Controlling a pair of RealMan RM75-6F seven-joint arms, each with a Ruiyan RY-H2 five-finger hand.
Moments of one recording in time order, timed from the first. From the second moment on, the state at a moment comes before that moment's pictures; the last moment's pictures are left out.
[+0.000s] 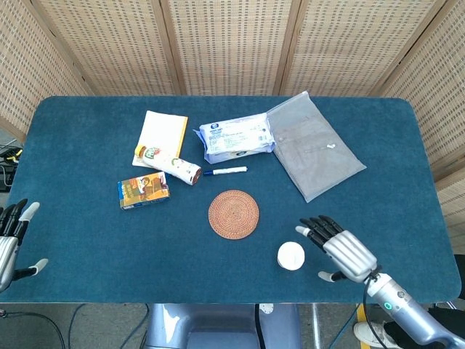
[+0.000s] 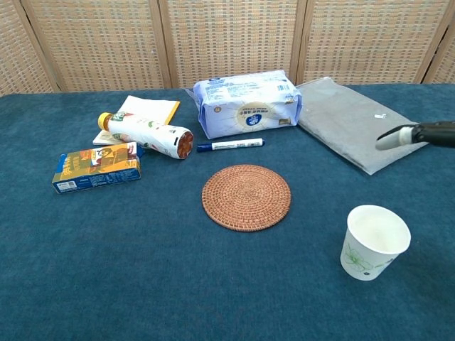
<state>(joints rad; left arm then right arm) -0.06 -1.00 -0.03 -1.82 1.47 1.47 0.20 0.42 -1.09 -0.01 -1.70 -1.80 1.07 0.11</state>
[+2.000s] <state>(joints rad) -0.12 -0.99 -0.05 -1.79 1.38 1.36 0.14 1.00 -1.59 0.27 -1.44 -0.91 0.70 -0.42</state>
